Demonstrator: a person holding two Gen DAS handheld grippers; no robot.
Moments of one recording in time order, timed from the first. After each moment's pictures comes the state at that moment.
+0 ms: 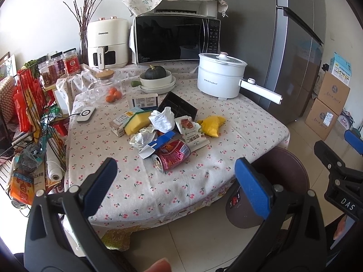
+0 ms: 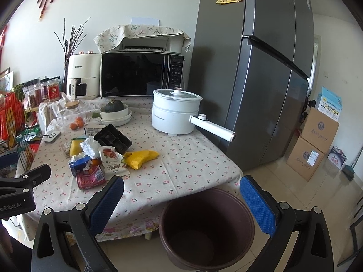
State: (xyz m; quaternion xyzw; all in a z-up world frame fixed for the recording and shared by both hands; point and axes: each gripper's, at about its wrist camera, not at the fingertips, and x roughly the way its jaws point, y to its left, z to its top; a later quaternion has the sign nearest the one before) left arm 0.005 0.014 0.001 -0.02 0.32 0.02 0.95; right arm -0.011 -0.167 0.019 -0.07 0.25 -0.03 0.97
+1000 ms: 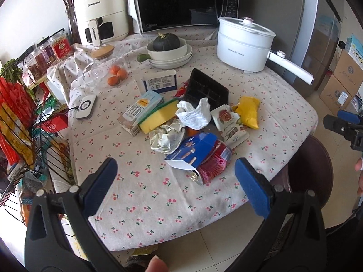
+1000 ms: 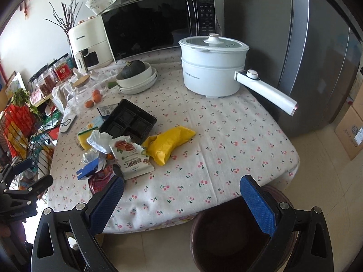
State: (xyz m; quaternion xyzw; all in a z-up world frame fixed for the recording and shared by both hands) left arm 0.125 0.077 -0.023 0.01 0.45 0.02 0.89; right arm 0.164 -0.170 -0.014 0.00 0.45 0.09 0.89
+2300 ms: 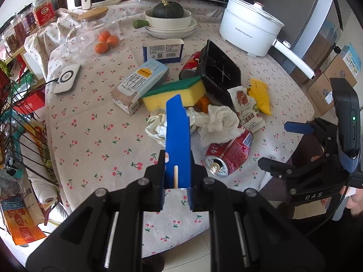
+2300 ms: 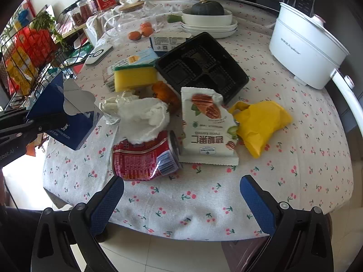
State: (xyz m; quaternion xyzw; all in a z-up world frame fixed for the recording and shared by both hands) left arm 0.147 0.135 -0.068 -0.04 0.51 -0.04 0.86; right arm 0.204 -0.021 -0.104 -0.12 0.53 0.23 0.81
